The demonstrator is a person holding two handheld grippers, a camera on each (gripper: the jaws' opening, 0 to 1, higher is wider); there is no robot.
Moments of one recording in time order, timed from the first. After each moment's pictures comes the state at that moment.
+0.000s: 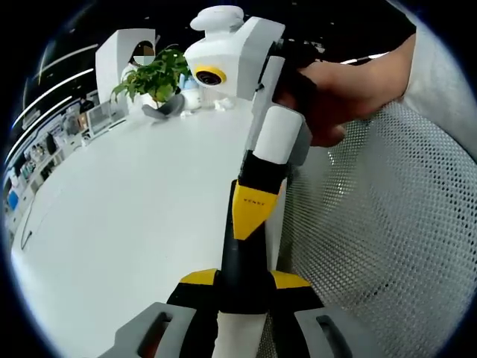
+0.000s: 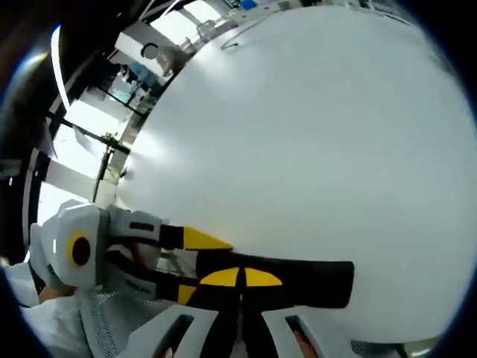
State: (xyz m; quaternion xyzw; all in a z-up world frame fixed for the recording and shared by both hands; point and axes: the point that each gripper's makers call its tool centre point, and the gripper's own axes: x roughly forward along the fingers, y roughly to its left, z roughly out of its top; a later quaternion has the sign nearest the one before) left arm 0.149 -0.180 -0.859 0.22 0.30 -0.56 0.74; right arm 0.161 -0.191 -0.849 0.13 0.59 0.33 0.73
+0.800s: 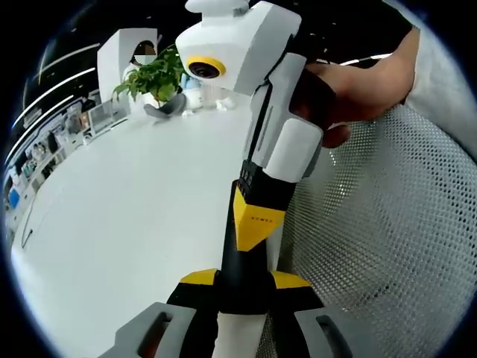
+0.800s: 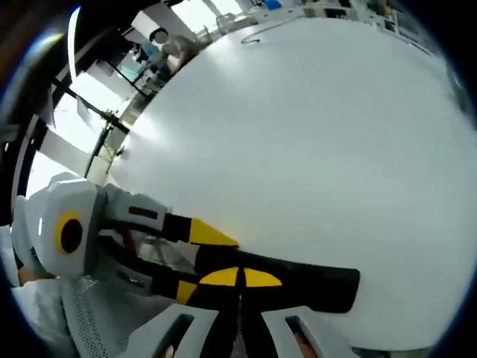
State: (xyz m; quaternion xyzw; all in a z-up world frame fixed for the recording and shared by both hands) left arm 0.149 -0.180 -0.858 0.22 0.30 -0.56 0.74; right arm 0.157 -0.184 -0.851 0.05 0.58 0.34 0.74
